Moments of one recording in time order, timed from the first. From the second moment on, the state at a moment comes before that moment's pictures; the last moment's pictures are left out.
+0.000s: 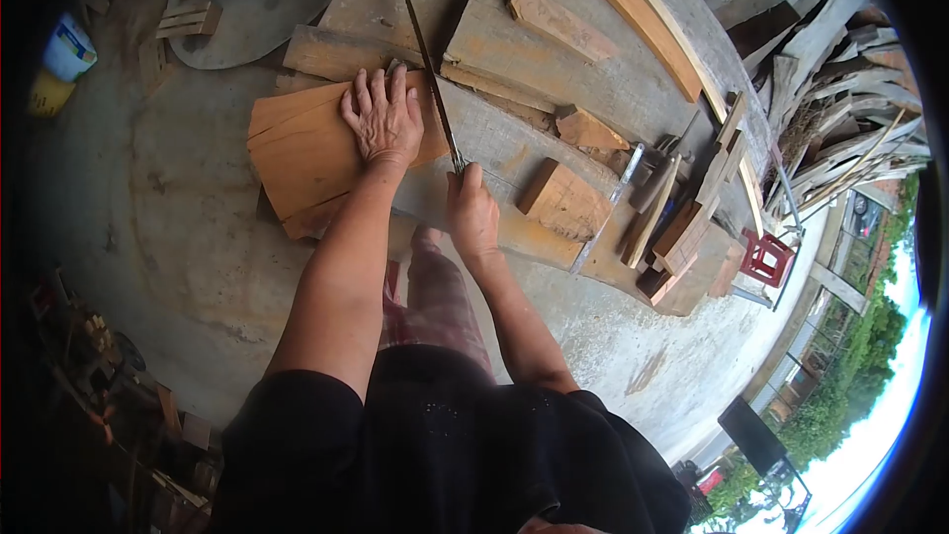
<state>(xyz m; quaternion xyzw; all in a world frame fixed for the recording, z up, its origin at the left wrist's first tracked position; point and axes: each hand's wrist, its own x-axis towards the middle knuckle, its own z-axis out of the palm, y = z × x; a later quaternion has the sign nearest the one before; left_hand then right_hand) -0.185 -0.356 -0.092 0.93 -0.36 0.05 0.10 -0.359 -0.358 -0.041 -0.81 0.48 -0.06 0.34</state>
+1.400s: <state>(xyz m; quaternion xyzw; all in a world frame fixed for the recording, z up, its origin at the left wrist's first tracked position) -0.182 -0.361 -0.088 0.94 -0.32 0.01 0.12 -0.445 -0.309 -0.013 -0.79 0.52 0.01 0.33</state>
